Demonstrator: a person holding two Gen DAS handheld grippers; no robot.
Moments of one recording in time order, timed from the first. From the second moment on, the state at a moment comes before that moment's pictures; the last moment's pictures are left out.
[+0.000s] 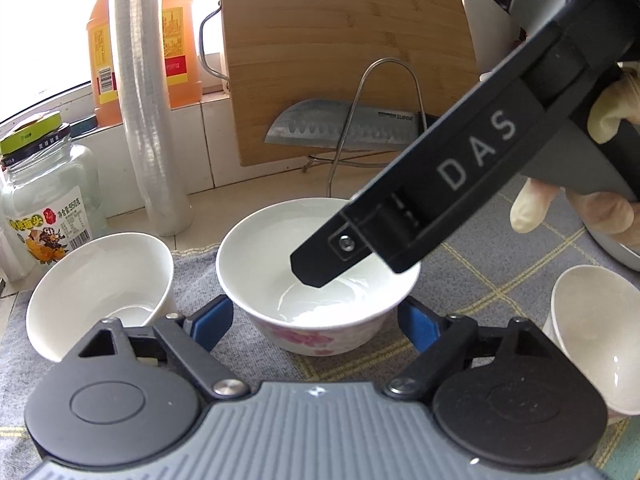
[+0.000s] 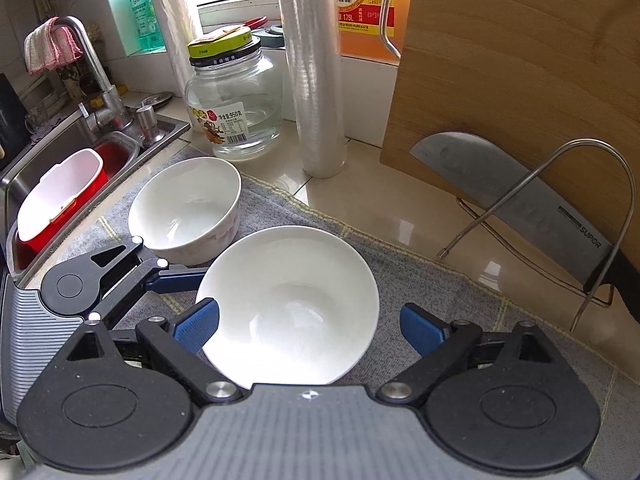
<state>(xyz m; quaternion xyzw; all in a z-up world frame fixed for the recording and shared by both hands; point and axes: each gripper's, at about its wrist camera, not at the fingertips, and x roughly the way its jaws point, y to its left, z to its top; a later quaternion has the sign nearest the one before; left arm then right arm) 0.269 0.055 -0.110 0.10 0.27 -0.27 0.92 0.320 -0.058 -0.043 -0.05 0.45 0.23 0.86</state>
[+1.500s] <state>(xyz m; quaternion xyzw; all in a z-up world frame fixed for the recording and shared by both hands) 0.257 0.059 -0.096 0.12 0.27 -0.30 0.91 0.329 -0.064 -0.036 -0.01 0.47 0.25 0.84</state>
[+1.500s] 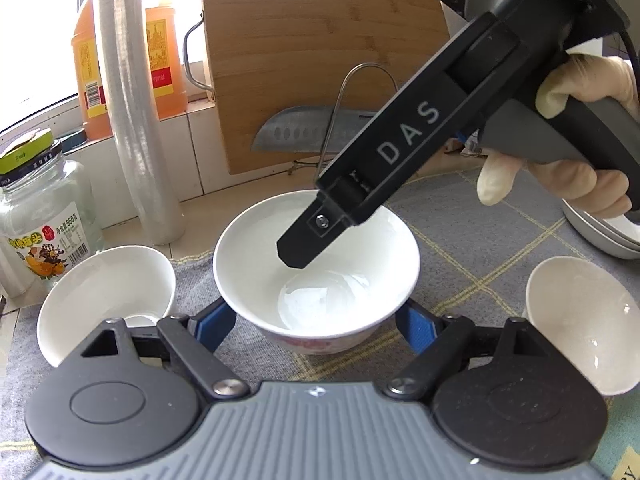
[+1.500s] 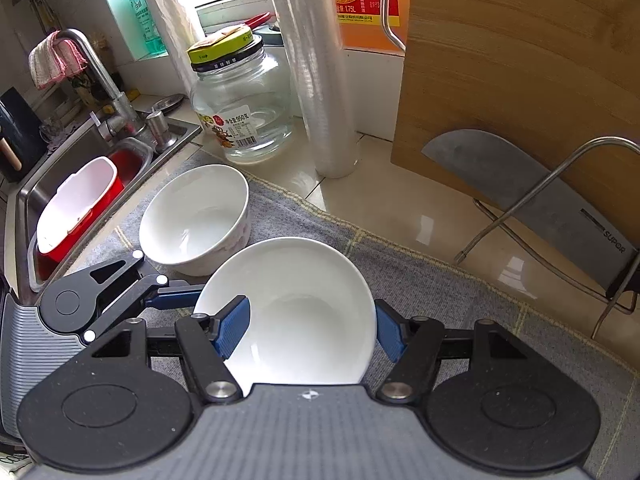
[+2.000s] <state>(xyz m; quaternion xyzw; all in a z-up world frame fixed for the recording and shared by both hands) 0.202 0.062 -0.062 0.14 0.28 -0.34 0.89 0.257 -0.071 -0.001 0.01 0.45 0.24 0.86</state>
